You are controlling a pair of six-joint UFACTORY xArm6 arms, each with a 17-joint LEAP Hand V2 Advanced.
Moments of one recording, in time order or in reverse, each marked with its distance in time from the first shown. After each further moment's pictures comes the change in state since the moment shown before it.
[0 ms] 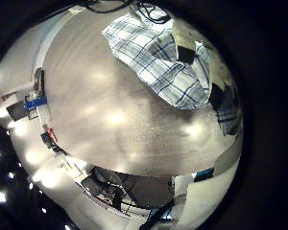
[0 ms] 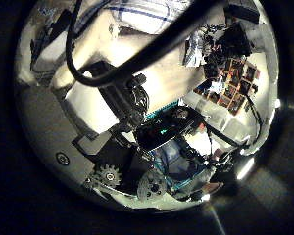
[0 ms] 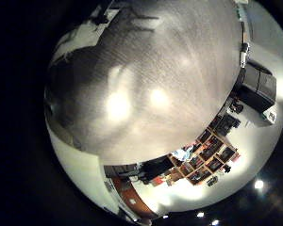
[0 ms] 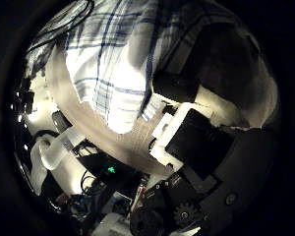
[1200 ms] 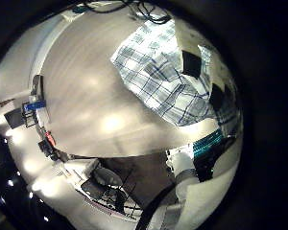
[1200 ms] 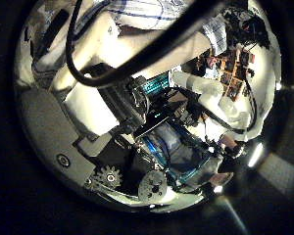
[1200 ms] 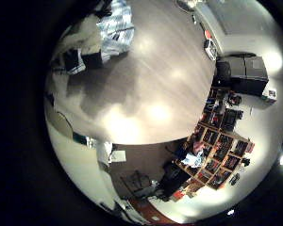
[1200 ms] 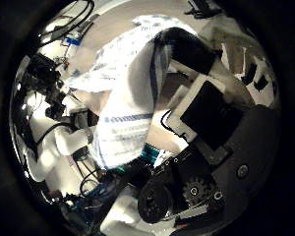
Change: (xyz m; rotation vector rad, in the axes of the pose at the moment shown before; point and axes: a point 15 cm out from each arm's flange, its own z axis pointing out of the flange) left arm 0.029 0.095 -0.043 0.062 0.034 0.105; right arm 0.015 0.095 -0.176 0.319 -0.043 0.078
